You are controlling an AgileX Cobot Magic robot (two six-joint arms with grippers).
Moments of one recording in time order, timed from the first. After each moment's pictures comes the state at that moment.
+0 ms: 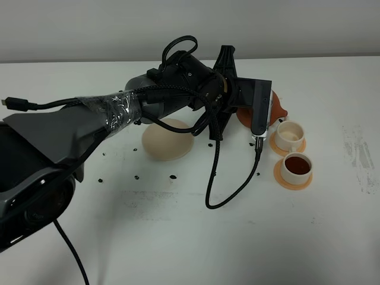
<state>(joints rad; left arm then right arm) -0.69 2.32 -1.87 0.15 0.39 1.06 -0.21 0.00 -0.52 0.24 1.11 -0.14</state>
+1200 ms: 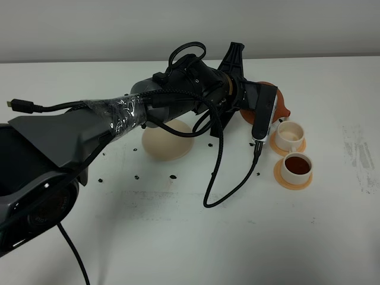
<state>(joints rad) -0.71 2.33 -1.87 0.27 0.34 1.06 -0.21 0.00 -0.52 0.24 1.11 -0.14</state>
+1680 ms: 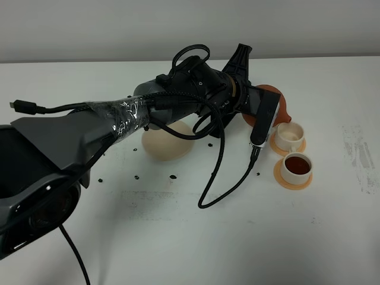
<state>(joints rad) -0.73 2.33 -1.87 0.29 0.34 1.15 -0.21 0.00 -0.52 0.24 1.11 -0.14</state>
